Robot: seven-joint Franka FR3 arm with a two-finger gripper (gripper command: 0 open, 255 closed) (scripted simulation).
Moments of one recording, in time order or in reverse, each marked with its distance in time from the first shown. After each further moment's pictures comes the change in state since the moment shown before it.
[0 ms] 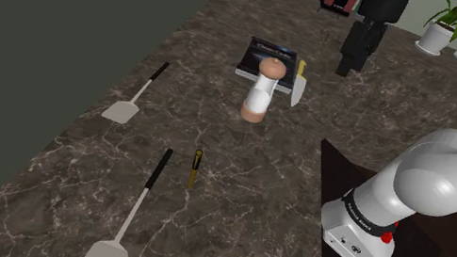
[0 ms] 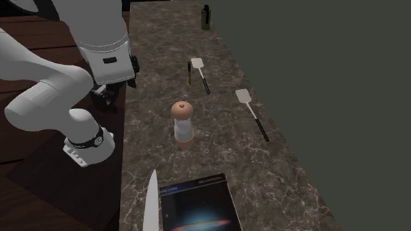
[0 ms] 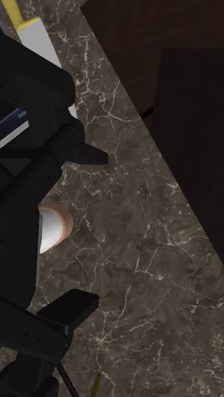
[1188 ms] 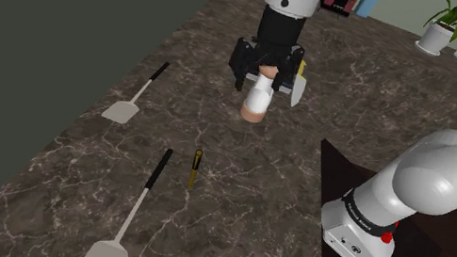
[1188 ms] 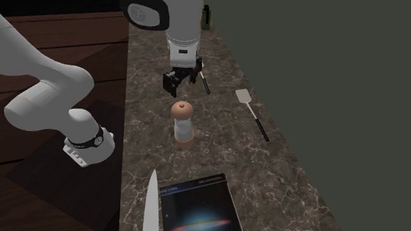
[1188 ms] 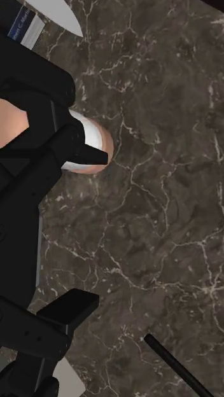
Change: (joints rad) arm -0.028 0.296 0.428 0.059 0.193 0.415 0.662
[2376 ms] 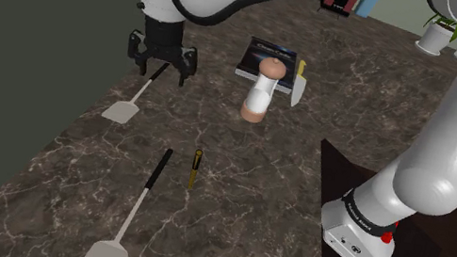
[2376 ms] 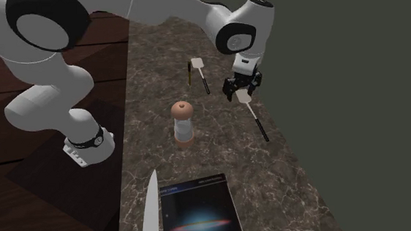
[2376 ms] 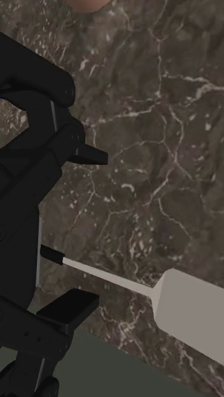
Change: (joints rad) arm 0.022 0.795 0.204 0.572 -0.541 0.195 0.913
